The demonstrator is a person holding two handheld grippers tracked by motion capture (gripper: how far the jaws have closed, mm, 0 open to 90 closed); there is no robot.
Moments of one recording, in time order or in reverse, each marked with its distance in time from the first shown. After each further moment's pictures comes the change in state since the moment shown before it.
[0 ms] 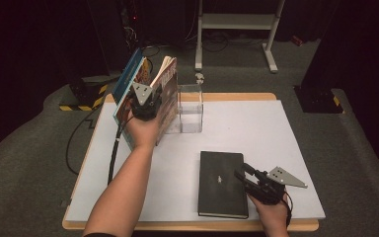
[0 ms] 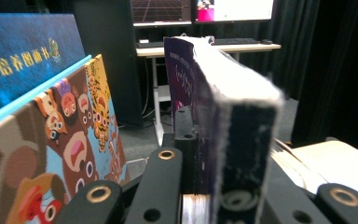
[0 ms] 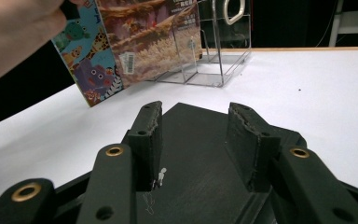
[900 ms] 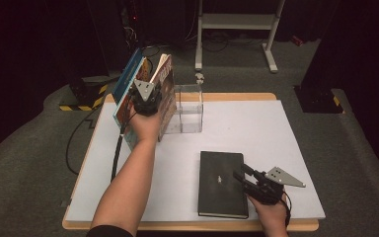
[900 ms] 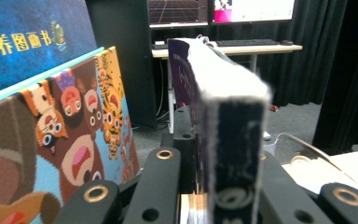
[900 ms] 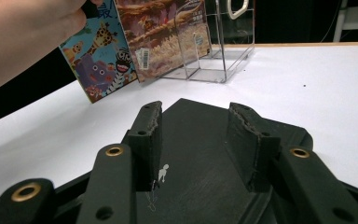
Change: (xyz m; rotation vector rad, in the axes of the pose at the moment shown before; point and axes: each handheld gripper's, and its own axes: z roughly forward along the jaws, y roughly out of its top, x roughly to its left) left arm 0.006 -0.008 0.021 -0.004 0.060 0.007; right arm 0.001 -0.002 0.003 0.015 0.011 -0.001
